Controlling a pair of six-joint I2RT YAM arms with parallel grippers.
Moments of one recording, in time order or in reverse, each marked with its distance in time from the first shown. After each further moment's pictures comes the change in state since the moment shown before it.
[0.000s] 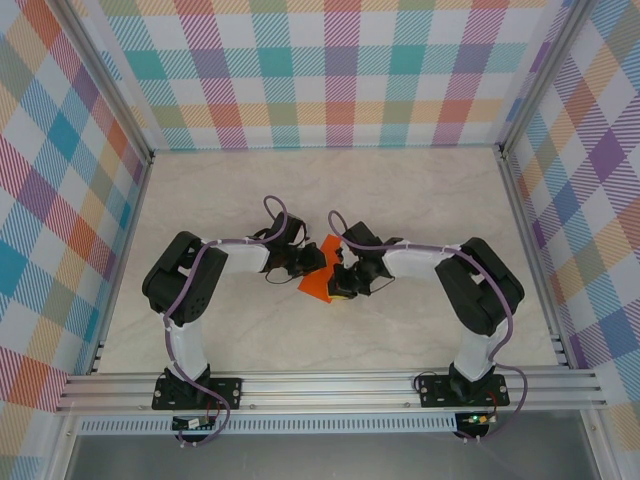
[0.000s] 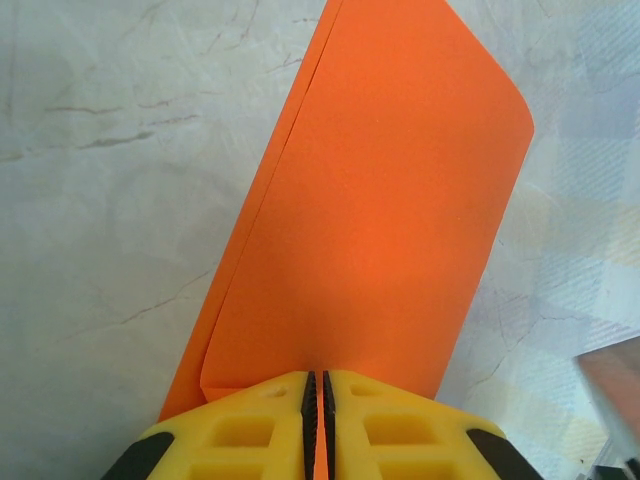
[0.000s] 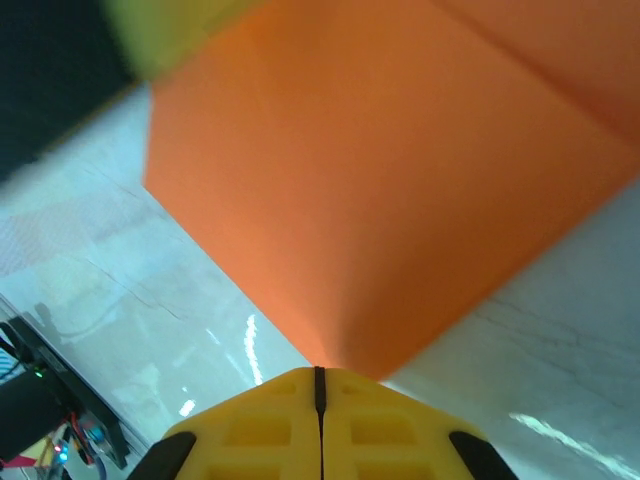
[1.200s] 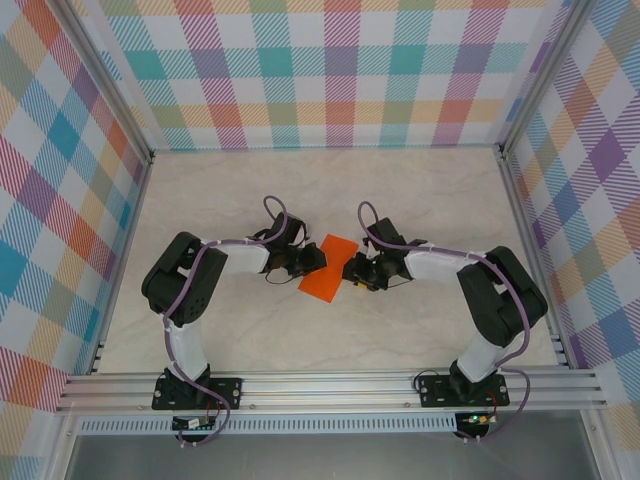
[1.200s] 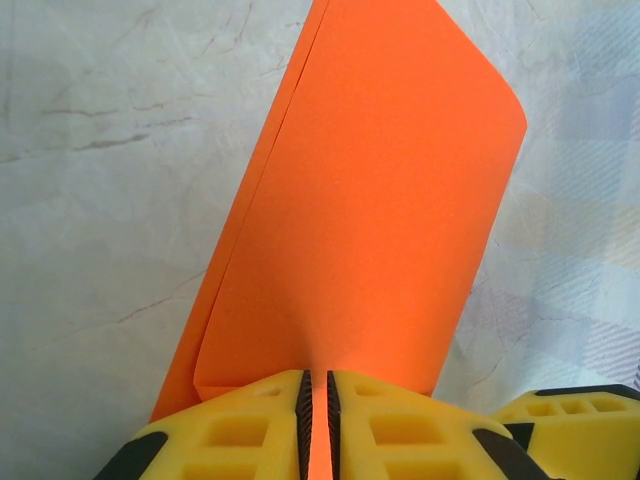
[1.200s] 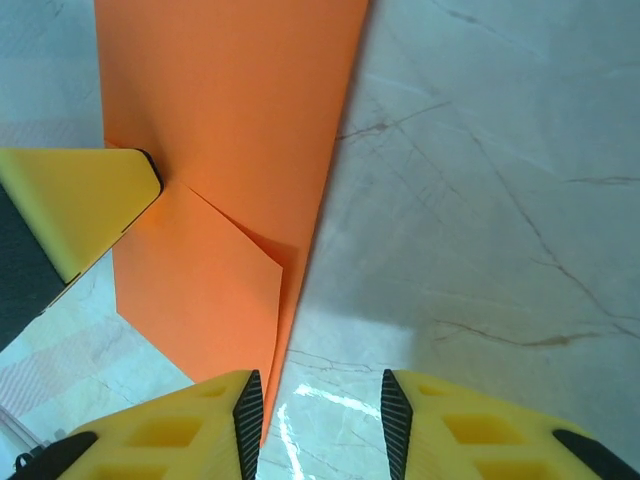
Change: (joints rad) left arm -0.003 -0.008 -0.006 0.009 -0.004 -0.001; right arm -0.107 -0.115 -0.138 0.107 0.128 0.124
